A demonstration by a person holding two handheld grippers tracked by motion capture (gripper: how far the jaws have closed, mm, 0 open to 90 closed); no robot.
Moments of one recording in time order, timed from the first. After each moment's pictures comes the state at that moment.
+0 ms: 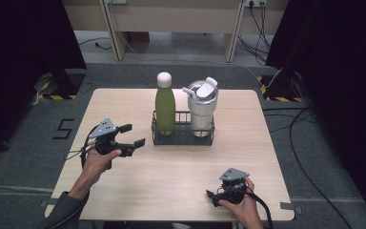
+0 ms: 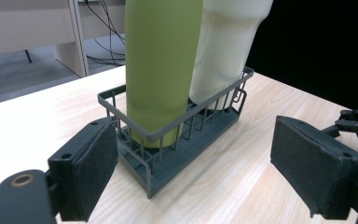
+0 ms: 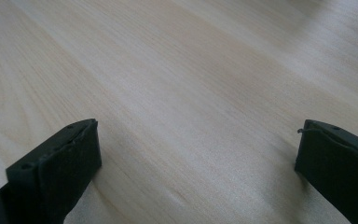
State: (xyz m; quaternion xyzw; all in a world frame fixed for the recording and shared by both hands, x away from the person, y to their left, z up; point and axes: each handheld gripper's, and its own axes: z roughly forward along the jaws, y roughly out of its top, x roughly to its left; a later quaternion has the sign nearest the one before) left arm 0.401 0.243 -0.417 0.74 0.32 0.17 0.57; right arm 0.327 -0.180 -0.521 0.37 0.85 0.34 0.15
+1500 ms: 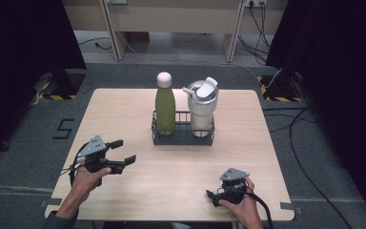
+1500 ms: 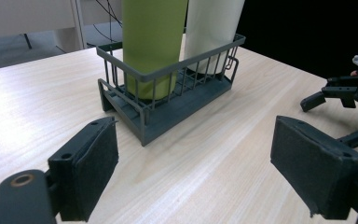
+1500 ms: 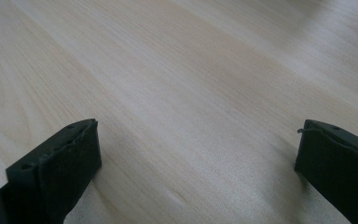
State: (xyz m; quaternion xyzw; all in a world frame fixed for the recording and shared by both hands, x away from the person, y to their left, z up) left arm 0.360 0.267 -0.444 0.74 0.33 0.16 0.56; right arm 0.327 -0.180 -0.521 0.37 0.85 0.34 0.15
